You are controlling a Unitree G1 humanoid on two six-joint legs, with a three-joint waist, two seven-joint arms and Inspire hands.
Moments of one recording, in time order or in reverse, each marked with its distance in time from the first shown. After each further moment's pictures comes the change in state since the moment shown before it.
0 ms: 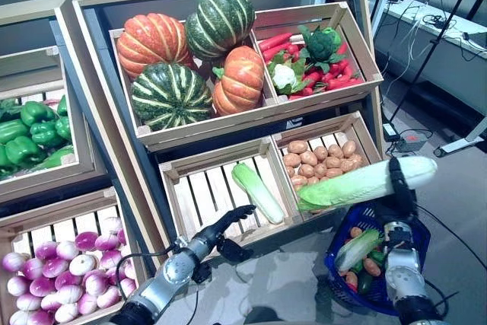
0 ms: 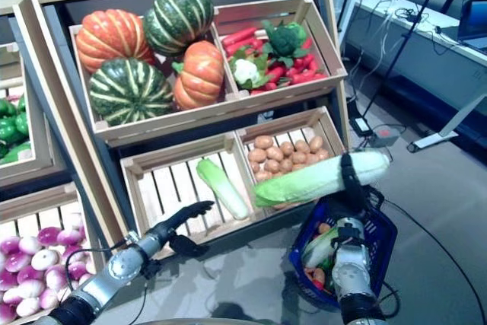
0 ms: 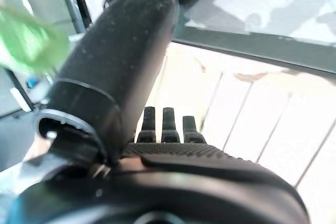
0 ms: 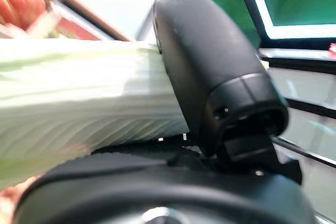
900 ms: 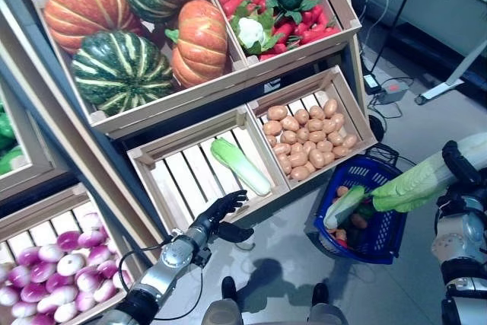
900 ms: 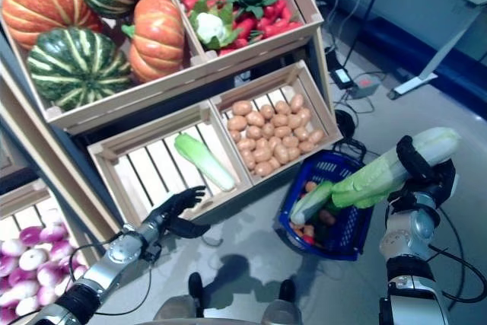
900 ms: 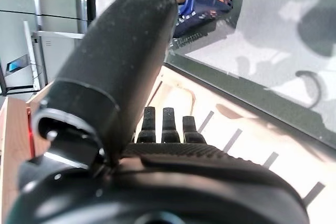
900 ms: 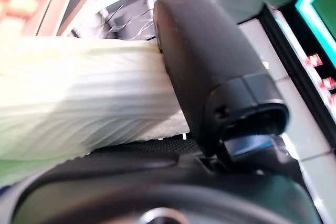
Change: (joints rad) left arm -0.081 0.004 0.006 0.011 -0.279 0.098 0.009; right arm -0.279 -0.262 -0.054 0.300 -0.581 -0.082 -0.509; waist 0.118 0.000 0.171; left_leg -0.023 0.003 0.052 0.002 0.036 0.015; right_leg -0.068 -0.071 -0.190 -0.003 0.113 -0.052
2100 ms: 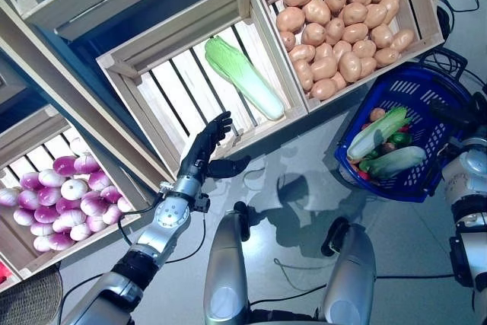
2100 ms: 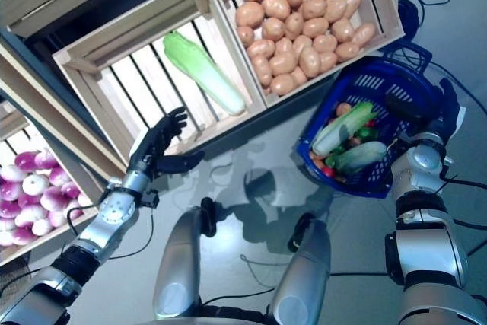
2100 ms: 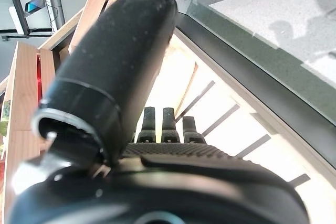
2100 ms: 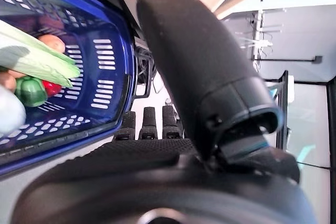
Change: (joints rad) left arm -0.220 0.012 -0.002 -0.066 -0.186 -0.250 0.233; right arm -0.449 -0.139 0.213 0.258 -0.196 0.131 -0.094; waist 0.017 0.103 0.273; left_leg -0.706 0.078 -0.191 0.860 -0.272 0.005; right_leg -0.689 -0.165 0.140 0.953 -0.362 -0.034
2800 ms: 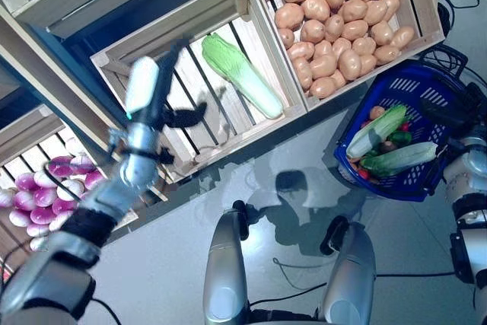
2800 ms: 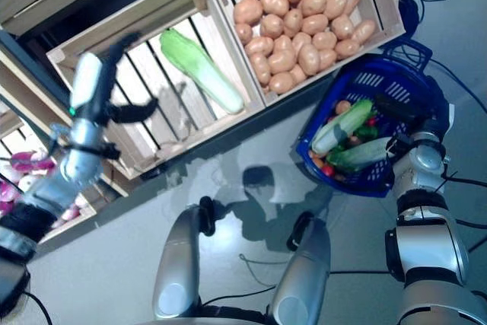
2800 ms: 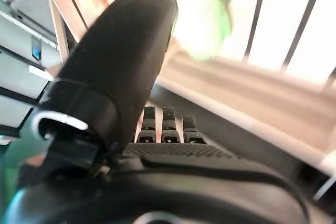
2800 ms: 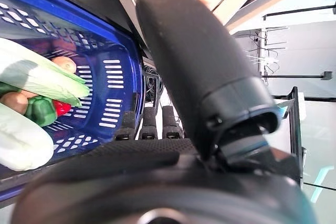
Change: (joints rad) left arm -0.363 0.327 -0.010 0.108 0.514 0.024 0.363; right arm -0.052 -0.007 0.042 0.059 0.040 0.004 0.133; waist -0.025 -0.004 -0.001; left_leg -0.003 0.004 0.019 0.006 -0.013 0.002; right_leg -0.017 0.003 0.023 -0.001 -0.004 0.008
